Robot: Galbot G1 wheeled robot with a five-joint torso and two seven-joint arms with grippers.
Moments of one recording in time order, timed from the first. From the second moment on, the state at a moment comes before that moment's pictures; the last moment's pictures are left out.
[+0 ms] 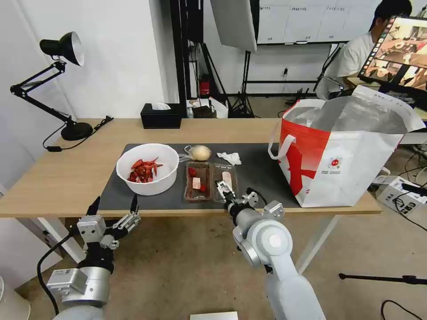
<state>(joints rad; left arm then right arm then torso) 1.75 -1.43 -0.66 -2.38 -0.24 0.06 -0.07 -1.10 1.57 0.18 2.03 1.40 -0.22 0.87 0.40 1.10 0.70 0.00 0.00</state>
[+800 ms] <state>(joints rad) 1.76 -1.44 -0.67 -2.40 -0.24 0.05 -0.07 -1.09 1.54 0.15 2.04 1.11 -0.22 0.70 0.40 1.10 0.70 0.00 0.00</state>
